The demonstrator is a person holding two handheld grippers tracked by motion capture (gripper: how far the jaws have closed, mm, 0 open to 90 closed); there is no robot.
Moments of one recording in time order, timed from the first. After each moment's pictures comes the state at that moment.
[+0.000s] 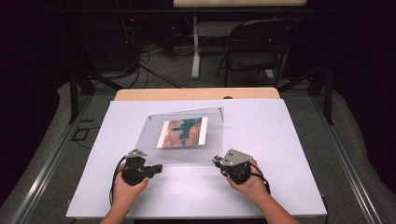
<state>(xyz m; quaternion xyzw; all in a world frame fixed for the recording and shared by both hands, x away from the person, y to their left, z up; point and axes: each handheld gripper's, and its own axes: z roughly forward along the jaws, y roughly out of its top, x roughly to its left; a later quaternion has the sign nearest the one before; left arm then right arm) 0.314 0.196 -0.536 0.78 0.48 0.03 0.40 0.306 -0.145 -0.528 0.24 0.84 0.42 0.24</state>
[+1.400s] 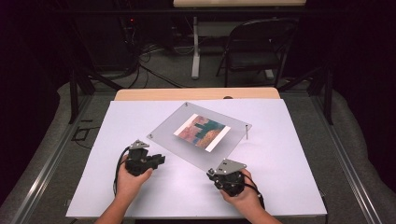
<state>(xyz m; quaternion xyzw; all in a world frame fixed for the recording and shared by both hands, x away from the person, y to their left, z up) 0.329 0.195 -0.530 0.78 0.48 0.08 0.40 0.278 -0.124 -0.541 0.29 0.84 0.41 0.17</state>
